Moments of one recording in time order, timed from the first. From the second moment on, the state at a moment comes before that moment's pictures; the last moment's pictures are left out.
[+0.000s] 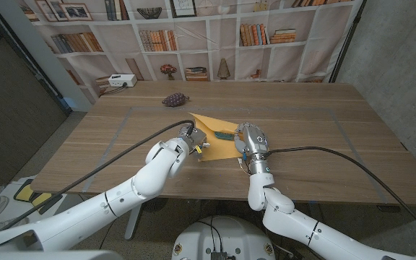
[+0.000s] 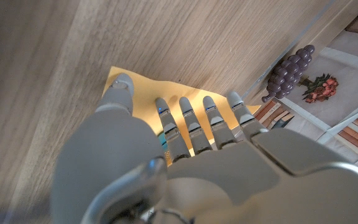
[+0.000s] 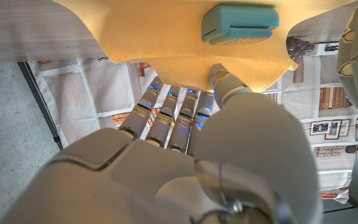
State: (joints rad) left arm 0.88 0.75 0.82 -2.12 1.44 0.49 -0.69; left_hand 0.87 -0.05 0.30 -0.15 0.26 0.66 -0.21 0.30 0.20 0.38 -0.14 0.45 0.37 0.33 -0.04 0.26 0.28 0.09 0.08 0.51 0.41; right arm -0.99 -0.49 -0.87 -1.73 -0.58 -0.53 -0.80; right_hand 1.07 0.05 0.44 -0.16 0.22 1.00 0.05 0.40 0.18 0.72 -0.06 0.36 0.20 0.50 -0.05 0.29 0.28 0.44 0.03 0.35 0.18
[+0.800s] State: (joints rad) left arm 0.95 0.72 0.79 -2.07 1.55 0.51 -0.57; left_hand 0.98 0.12 0.34 -0.15 0.19 1.00 -0.14 0.38 0.20 0.53 -0.16 0.52 0.38 0.47 -0.05 0.31 0.31 0.19 0.05 0.63 0.44; right arm -0.98 -0.50 -0.88 -1.73 -0.59 -0.53 -0.79; right_hand 1.06 0.05 0.46 -0.16 0.22 1.01 0.05 0.40 0.18 0.73 -0.06 0.35 0.20 0.51 -0.05 0.28 0.28 0.44 0.03 0.34 0.18
